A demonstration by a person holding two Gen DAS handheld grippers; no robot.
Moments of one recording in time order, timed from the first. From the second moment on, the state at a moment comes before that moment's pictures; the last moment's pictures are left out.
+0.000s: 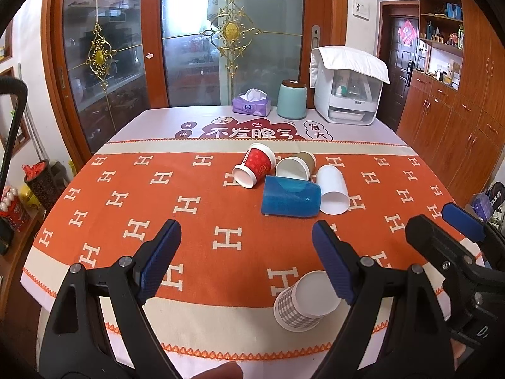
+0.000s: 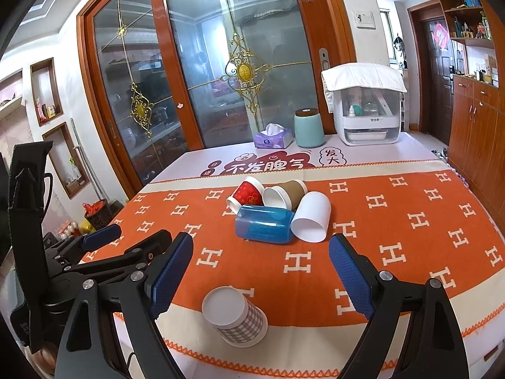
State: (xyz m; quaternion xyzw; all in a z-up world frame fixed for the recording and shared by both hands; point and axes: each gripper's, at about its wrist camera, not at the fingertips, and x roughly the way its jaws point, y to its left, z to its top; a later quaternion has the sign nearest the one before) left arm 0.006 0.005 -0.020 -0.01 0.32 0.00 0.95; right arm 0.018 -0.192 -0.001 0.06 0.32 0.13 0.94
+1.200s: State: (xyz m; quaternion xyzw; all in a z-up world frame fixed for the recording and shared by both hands) left arm 0.003 0.008 -0.025 -0.01 0.32 0.00 0.95; right arm 0.014 -0.195 -0.010 0.06 0.32 0.13 0.94
